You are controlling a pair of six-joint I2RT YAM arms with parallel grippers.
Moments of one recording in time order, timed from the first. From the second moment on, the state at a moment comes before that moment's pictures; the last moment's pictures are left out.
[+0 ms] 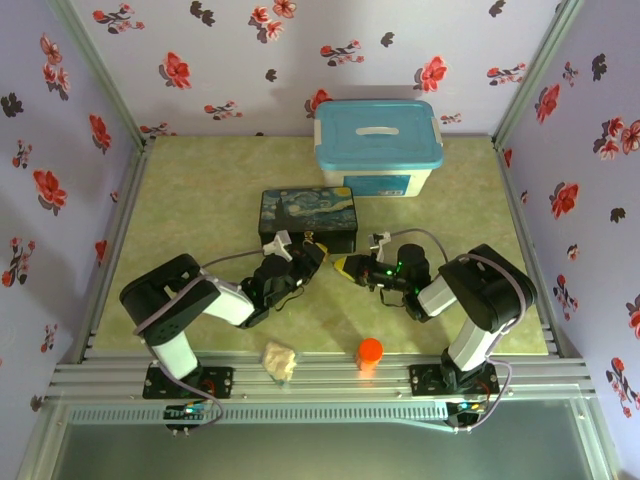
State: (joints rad) left arm -0.92 1.72 0.45 1.07 -0.14 -1.41; right arm 0.52 1.70 0.29 1.20 -0.74 1.27
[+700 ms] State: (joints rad) left arm -0.91 1.72 0.46 1.09 -0.12 -1.41; right arm 0.49 1.71 0.30 1.21 -0.77 1.27
